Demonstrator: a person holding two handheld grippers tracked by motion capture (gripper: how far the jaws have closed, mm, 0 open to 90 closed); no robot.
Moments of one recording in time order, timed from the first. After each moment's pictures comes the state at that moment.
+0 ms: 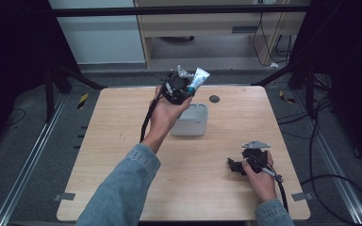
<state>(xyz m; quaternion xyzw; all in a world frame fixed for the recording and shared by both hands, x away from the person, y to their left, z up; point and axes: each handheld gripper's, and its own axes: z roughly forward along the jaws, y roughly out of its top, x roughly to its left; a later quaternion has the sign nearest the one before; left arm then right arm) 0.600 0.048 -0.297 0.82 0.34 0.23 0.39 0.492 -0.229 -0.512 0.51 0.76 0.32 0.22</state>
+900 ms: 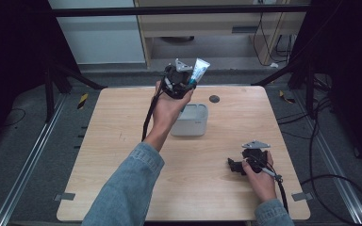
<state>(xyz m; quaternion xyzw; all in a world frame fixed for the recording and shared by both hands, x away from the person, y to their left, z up) 0.607 0.047 -0.286 0.79 0.35 0.24 0.44 0.493 -0.229 -0.513 0.51 0.76 0.32 0.22</state>
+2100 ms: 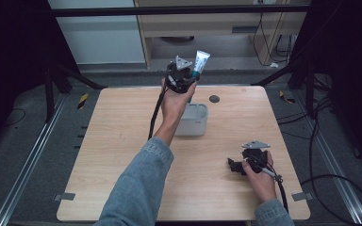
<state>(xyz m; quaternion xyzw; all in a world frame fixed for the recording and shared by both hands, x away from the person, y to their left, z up) 0.648 0.038 -0.312 0.74 0.35 0.26 0.51 0.493 -0.229 -0.513 0.51 0.76 0.32 0.22</state>
